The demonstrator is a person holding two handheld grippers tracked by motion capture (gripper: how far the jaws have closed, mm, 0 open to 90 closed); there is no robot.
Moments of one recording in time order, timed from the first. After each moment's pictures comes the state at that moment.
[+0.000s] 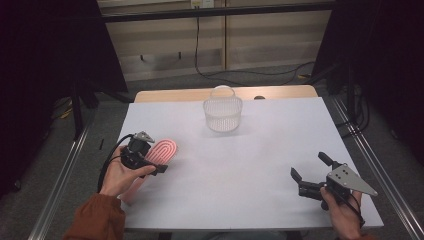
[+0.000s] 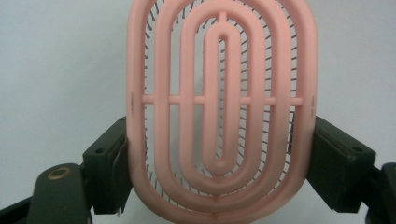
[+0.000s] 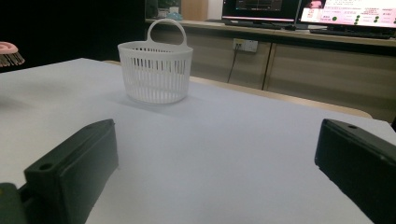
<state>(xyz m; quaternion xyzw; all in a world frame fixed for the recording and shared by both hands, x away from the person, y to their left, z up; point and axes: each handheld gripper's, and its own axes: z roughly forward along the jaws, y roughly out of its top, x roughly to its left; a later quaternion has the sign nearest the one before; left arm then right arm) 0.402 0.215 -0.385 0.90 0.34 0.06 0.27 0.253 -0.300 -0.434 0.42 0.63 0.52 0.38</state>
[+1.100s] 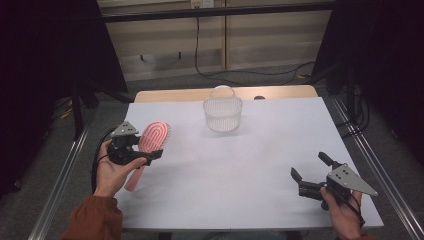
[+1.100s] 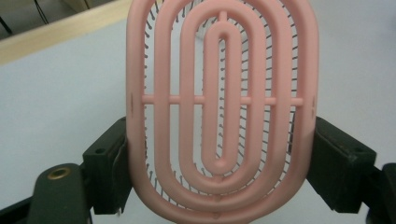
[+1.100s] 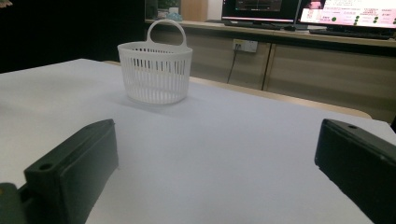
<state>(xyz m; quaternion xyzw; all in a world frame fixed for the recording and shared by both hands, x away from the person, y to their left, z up) 0.391 0.233 -0.350 0.83 0.34 0.15 0.41 0.252 -0.300 -0.434 0.42 0.63 0.52 0.38</state>
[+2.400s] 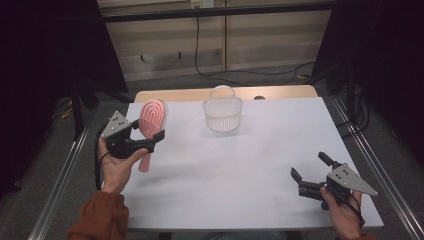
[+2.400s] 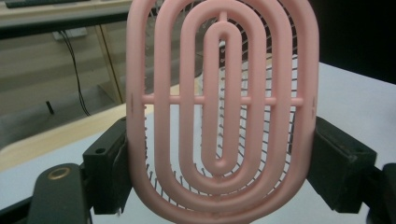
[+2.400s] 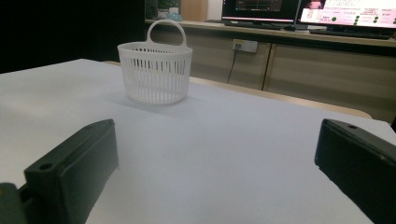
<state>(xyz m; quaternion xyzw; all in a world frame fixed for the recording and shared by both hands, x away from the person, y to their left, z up) 0.388 0.221 -0.327 0.75 0.32 0.24 0.53 0.253 -0.300 -0.434 0.42 0.63 0.53 0.38</state>
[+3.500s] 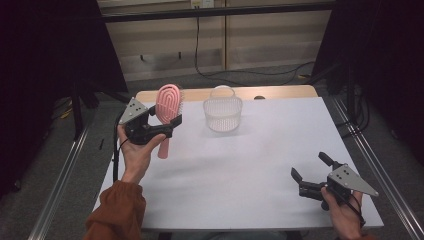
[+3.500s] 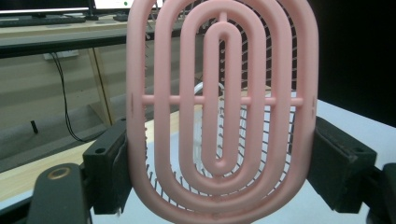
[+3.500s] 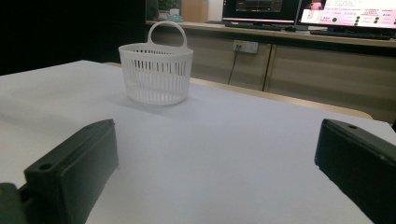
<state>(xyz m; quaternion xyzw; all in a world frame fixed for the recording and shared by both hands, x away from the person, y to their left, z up) 0.411 0.174 -0.316 0.72 0.32 0.23 0.57 0.252 -0.301 -0.434 0.42 0.63 0.53 0.38</state>
